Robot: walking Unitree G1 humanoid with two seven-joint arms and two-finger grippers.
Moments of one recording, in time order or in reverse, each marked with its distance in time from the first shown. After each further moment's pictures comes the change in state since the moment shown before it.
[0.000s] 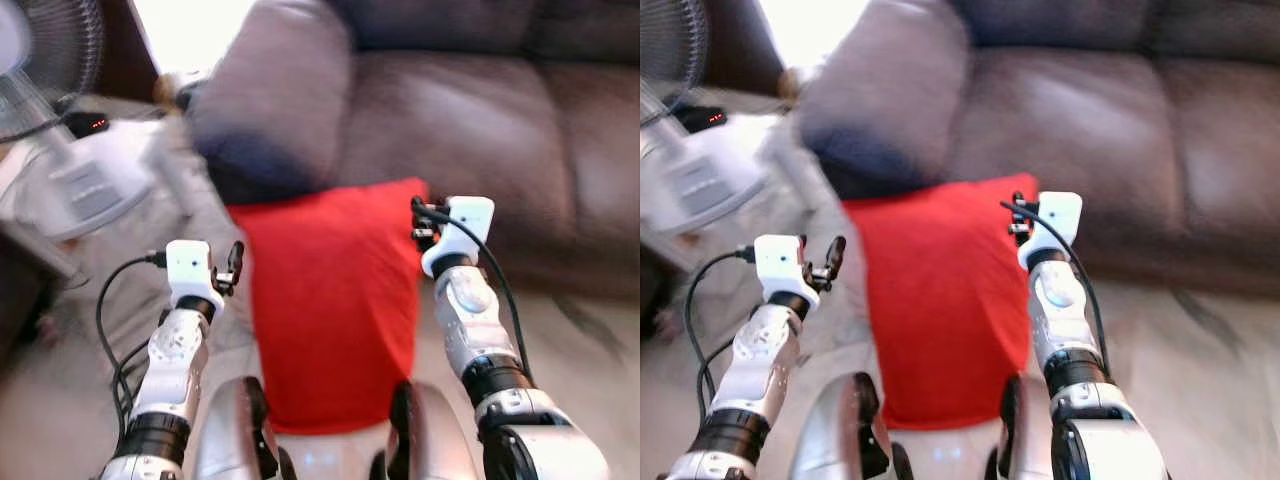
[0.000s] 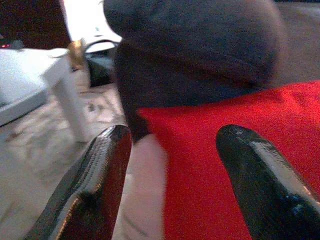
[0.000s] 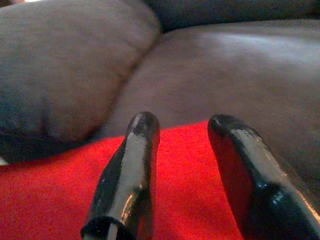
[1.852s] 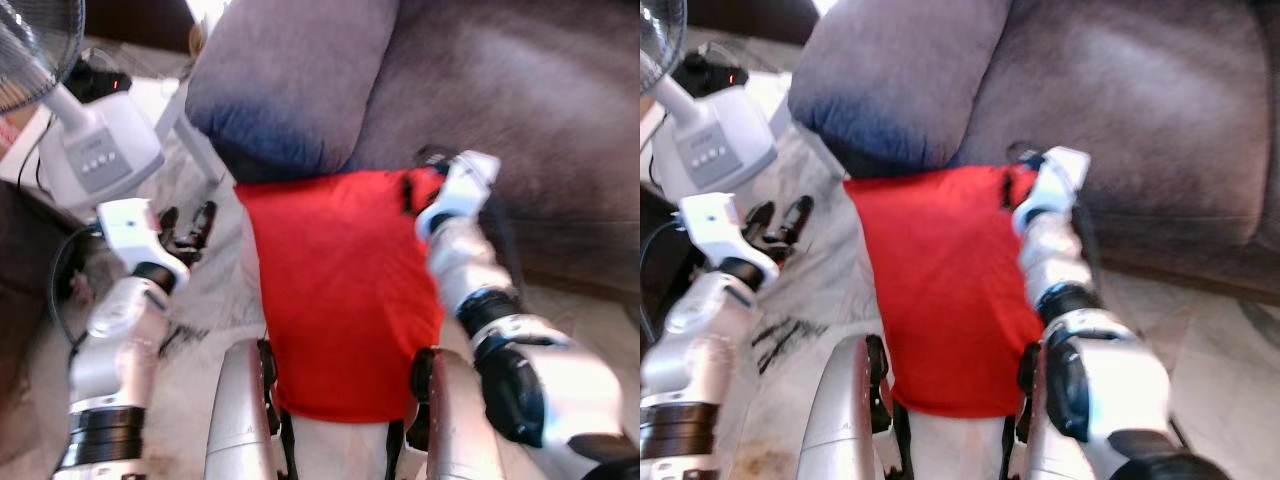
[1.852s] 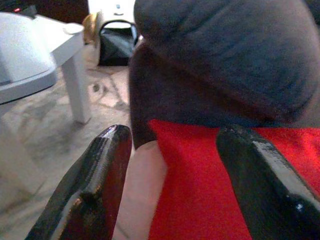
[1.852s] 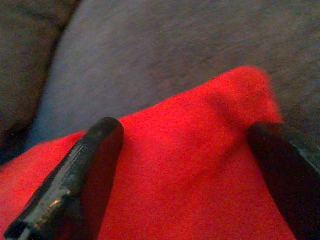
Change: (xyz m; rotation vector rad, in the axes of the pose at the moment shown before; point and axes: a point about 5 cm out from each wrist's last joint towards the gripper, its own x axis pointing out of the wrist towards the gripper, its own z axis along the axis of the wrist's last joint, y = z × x) left arm -0.005 0.036 0.067 -0.233 -0.046 -0.054; right arm 0.041 -0.003 0.038 0.173 0.156 -0.174
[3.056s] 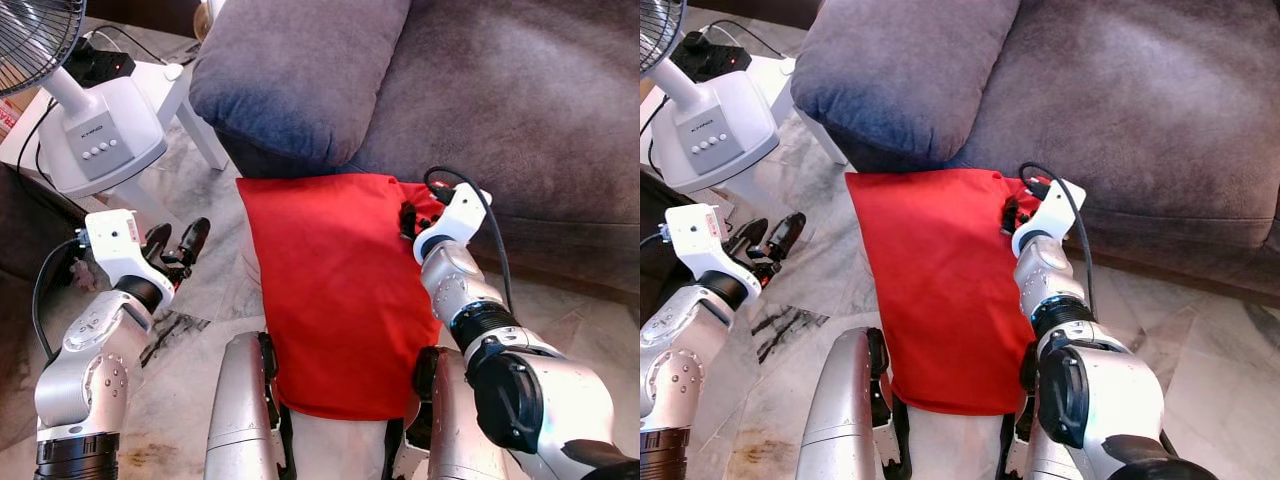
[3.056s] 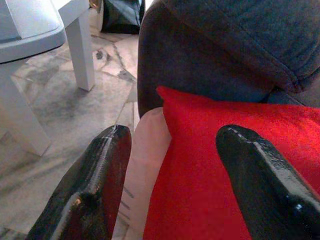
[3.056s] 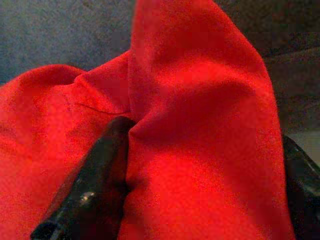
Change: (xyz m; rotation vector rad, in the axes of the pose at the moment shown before) left arm -0.021 0.000 0.003 -0.025 0.108 -0.014; right arm -0.009 0.005 -0.043 0.165 0.197 -0.006
